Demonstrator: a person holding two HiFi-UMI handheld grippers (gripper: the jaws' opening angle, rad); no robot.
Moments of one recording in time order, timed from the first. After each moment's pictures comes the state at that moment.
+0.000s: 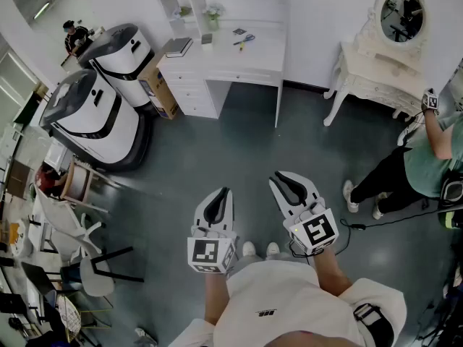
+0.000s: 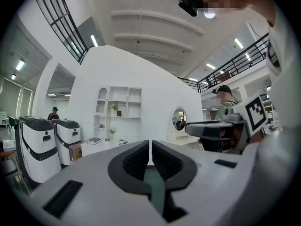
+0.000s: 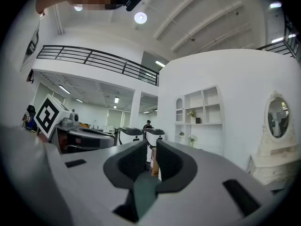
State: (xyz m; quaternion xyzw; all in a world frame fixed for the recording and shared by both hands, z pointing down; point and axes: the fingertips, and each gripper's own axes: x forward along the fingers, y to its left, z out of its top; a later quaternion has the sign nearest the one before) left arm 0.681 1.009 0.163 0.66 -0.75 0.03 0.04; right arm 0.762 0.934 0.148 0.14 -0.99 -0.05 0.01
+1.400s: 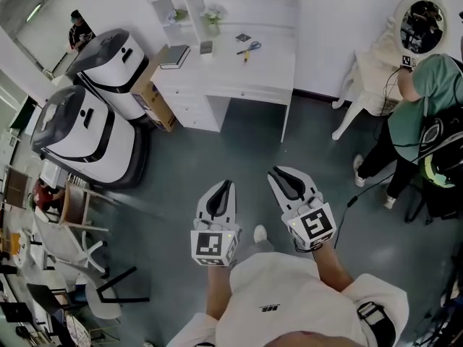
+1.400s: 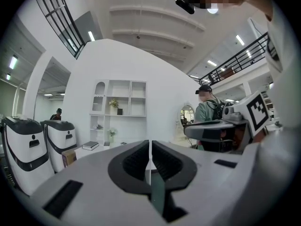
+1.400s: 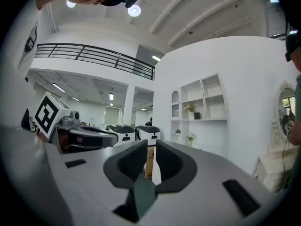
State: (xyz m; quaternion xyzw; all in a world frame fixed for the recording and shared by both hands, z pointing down) left arm 0.525 0.792 0.175 0.66 -0.75 0.04 0.04; right arm 0.601 0.727 0.167 0.15 -0.99 -0.04 0.03
